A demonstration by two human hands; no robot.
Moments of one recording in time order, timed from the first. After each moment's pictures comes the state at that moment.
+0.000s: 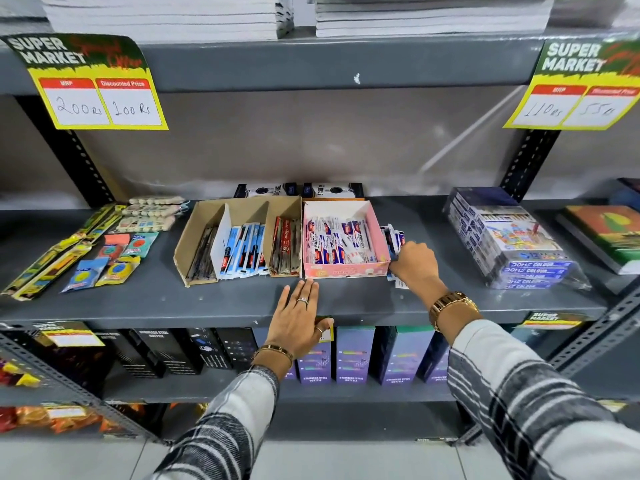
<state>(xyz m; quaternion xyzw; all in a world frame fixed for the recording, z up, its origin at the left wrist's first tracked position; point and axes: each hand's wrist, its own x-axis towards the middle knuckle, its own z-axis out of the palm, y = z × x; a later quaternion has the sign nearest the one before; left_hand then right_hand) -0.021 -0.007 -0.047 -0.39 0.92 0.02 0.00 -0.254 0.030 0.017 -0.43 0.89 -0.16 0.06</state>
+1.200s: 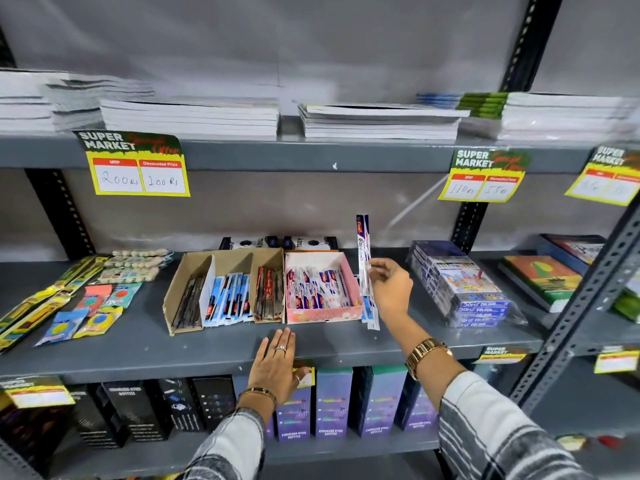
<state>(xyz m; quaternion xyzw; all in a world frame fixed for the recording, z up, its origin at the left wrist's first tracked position) -0.009 0.004 -0.037 -0.39 0.92 0.00 0.04 -0.217 0.056 0.070 -0.32 0.74 -0.60 0.04</state>
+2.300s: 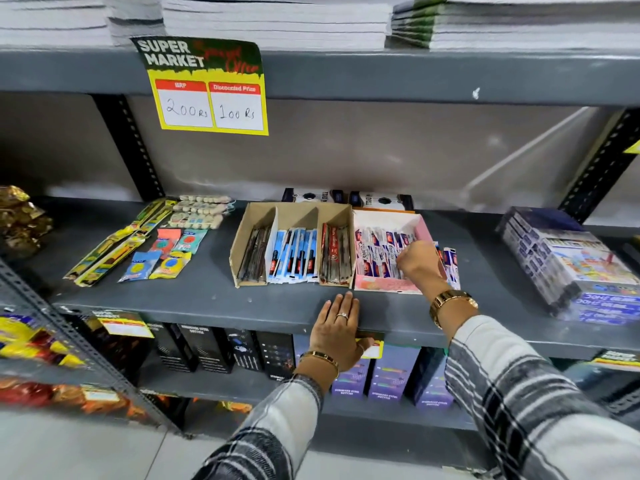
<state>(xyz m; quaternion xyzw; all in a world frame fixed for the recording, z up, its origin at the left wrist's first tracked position) -0.005 -0.011 -0.046 -0.39 0.92 0.05 0.00 -0.198 -0.043 0.022 -0.38 0.86 -0.31 0.12</state>
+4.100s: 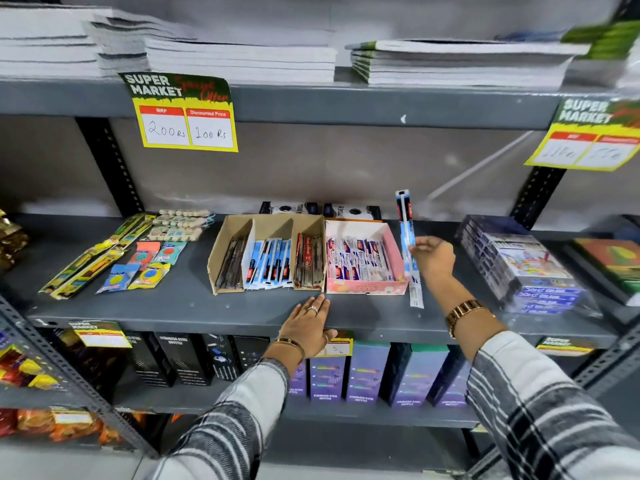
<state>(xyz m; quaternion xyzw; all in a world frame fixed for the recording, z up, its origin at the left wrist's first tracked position) 0.000 -0.016 -0.019 -0.37 0.92 0.11 0.06 -0.245 0.014 0.048 -0.27 0.78 -0.54 0.14</state>
